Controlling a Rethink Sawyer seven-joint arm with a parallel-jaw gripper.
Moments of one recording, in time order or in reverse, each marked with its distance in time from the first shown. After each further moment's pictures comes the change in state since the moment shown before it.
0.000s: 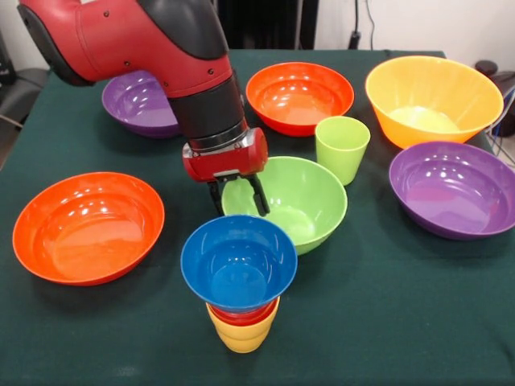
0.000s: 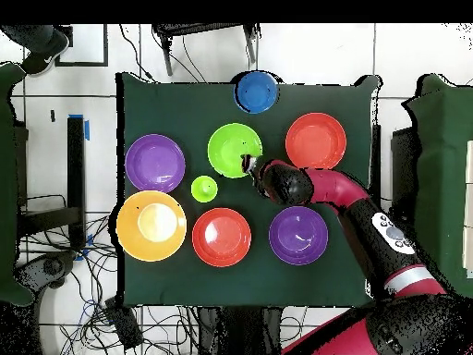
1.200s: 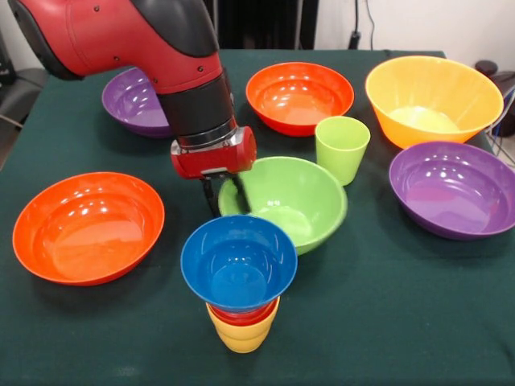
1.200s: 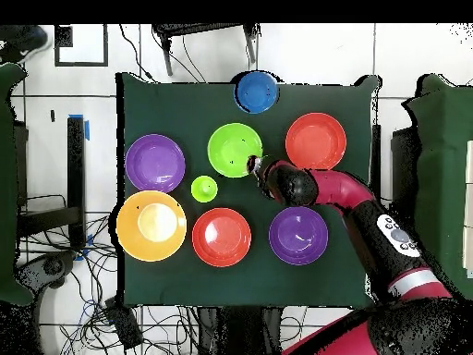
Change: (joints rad) arm -0.002 -0.024 -0.021 0.000 -0.001 0.000 0.000
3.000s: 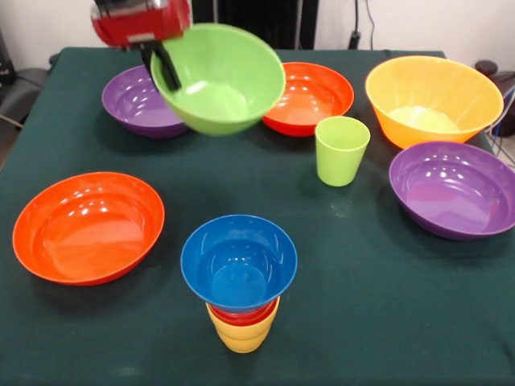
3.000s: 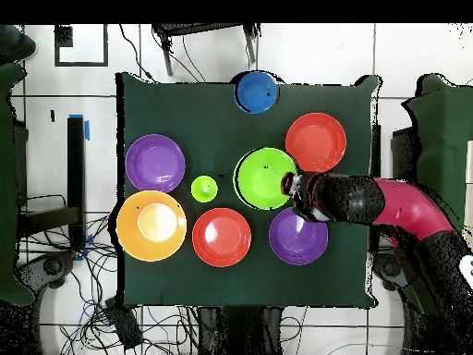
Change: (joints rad) arm -0.185 -0.378 0.119 0.229 0.188 0.374 0.000
